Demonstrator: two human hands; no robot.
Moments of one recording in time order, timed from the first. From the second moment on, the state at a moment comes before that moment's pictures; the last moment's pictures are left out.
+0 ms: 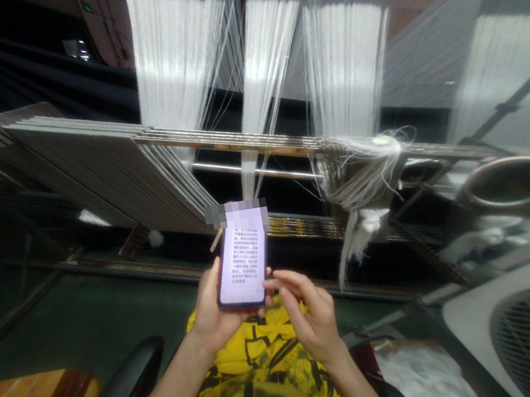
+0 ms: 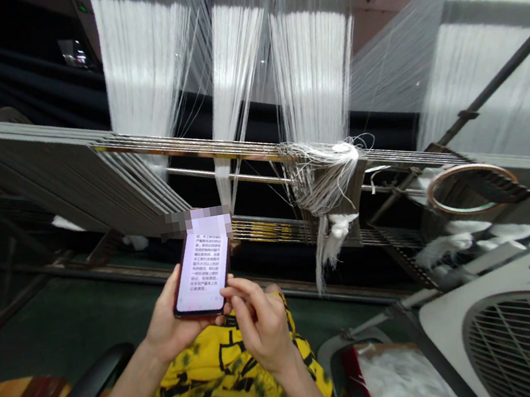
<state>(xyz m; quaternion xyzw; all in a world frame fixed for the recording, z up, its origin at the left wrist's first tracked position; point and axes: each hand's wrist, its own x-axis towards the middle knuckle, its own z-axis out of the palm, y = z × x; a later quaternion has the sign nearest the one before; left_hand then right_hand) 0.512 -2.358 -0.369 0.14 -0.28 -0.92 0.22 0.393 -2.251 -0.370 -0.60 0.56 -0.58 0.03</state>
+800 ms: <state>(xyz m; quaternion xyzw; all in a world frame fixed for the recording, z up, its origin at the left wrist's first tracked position) 0.511 -2.359 -0.373 0.15 -0.27 -0.93 0.23 0.393 -2.251 -0.372 -0.61 0.55 -0.57 0.03</state>
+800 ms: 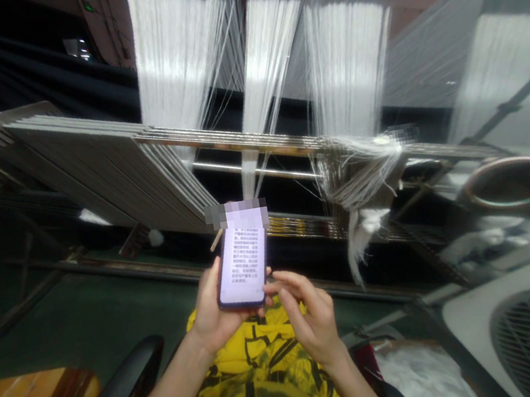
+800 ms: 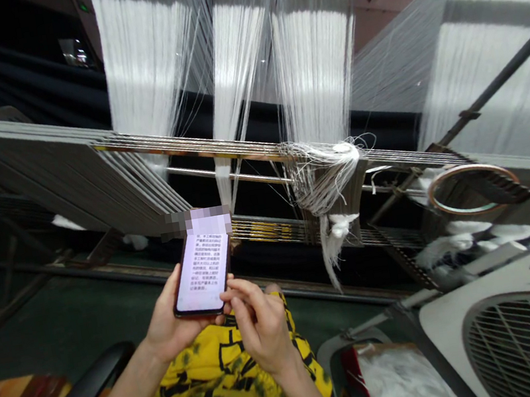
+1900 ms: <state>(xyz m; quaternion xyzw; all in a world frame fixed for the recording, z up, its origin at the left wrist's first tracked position) 0.513 -2.359 -0.369 0.15 -0.28 -0.92 0.24 0.394 -2.250 -0.369 -0.61 0.56 -0.55 0.01</state>
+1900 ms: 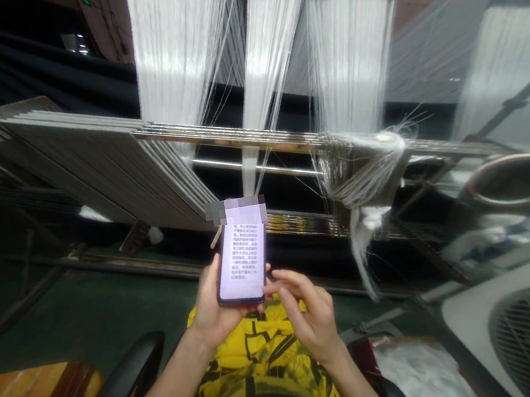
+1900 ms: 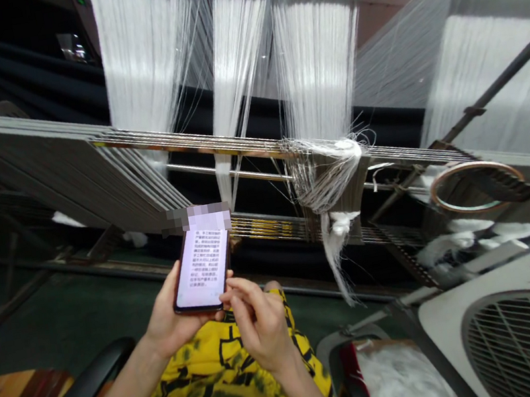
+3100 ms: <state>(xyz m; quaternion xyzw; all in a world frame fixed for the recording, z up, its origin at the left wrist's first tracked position) 0.512 -2.360 -0.370 0.12 -0.28 -0.93 0.22 0.396 -2.252 -0.369 -0.60 0.58 -0.55 -0.01</state>
